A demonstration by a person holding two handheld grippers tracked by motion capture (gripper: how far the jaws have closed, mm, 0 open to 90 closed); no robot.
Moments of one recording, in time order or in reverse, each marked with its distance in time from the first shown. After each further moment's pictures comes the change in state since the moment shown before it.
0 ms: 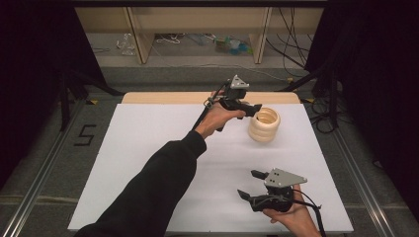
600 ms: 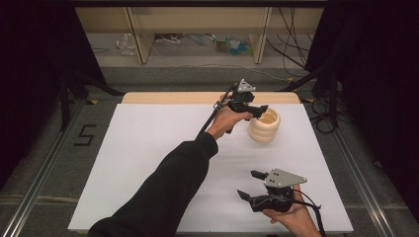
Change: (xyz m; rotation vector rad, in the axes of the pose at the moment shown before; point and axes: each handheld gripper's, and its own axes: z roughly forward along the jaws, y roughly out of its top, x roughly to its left) left arm -0.003 -0.010 0.037 -0.031 -0.011 -0.034; right arm 0.000 0.000 0.000 0.002 0.001 -0.003
